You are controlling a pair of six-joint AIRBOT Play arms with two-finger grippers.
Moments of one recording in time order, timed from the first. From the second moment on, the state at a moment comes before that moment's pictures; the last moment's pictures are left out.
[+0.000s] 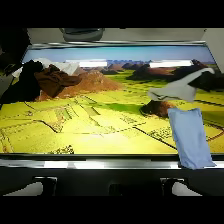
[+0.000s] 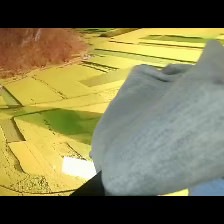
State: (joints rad) left arm 0.32 -1.34 1.68 0.99 -1.16 -1.42; right arm -0.51 -1.34 1.59 -0.87 1.47 1.17
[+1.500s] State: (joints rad) left arm 0.32 -1.34 1.69 0.97 -1.15 -1.39; right arm -0.85 -1.08 0.90 -1.58 1.55 1.41
